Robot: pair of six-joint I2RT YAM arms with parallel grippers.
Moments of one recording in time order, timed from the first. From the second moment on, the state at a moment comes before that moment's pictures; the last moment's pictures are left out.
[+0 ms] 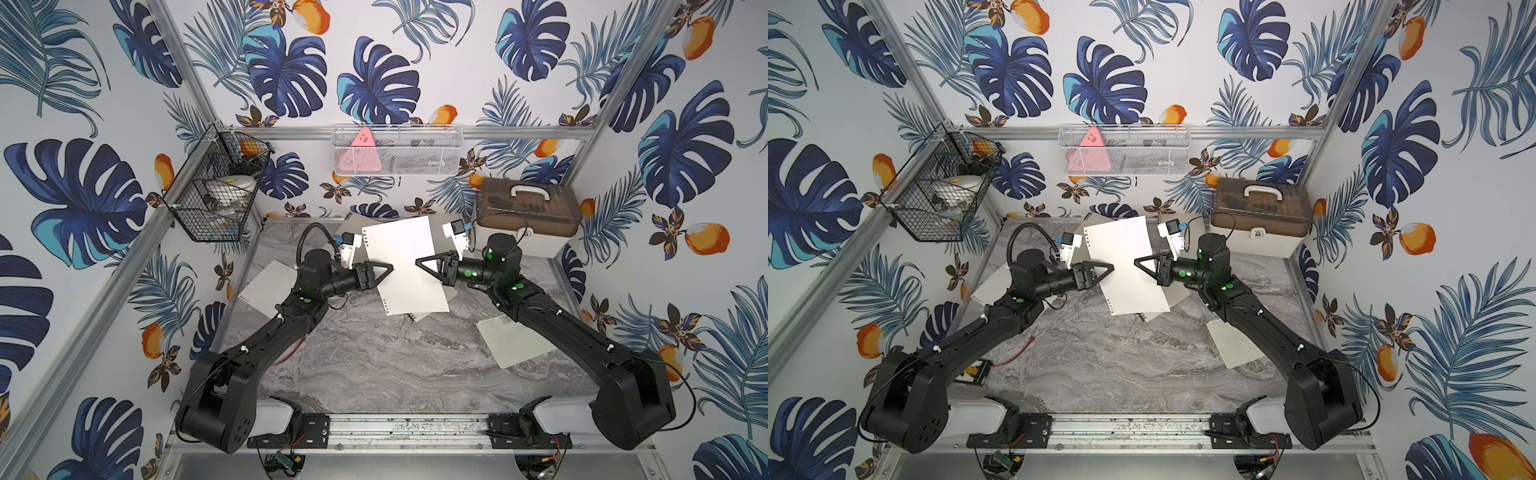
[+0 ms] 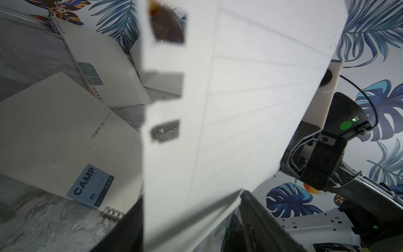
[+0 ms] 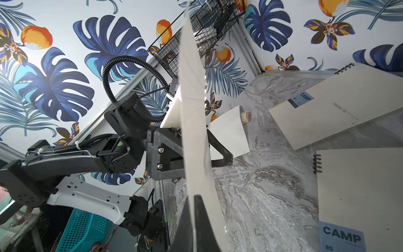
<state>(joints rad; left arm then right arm) -0.26 1.36 0.79 0.42 0.78 -0.78 0.44 1.38 1.00 0.24 -0.83 0.55</state>
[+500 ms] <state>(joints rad) -0.15 1.36 0.94 -0.01 0.45 -0.73 0.42 1.45 1.14 -0.12 -0.53 0.40</state>
